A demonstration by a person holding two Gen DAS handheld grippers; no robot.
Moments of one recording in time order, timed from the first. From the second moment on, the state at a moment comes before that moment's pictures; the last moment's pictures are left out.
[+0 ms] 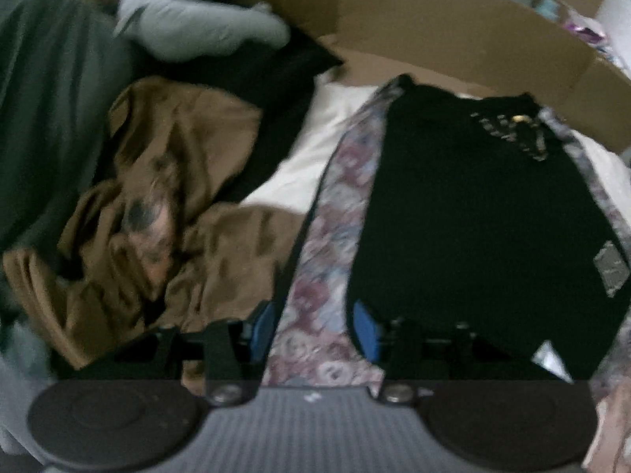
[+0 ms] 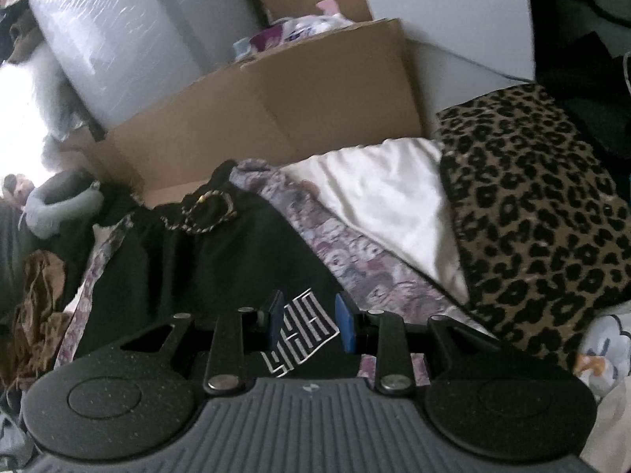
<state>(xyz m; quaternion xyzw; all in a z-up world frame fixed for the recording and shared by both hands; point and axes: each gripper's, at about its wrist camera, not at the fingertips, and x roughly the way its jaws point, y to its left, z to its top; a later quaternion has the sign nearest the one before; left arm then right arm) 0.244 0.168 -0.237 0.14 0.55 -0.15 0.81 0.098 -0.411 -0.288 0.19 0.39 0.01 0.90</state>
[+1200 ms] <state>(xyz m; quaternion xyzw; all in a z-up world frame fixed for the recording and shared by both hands) 0.230 0.232 -0.321 0.27 0.55 -0.32 0.72 0.138 -0.248 -0.322 0.02 0.49 0.18 0.85</state>
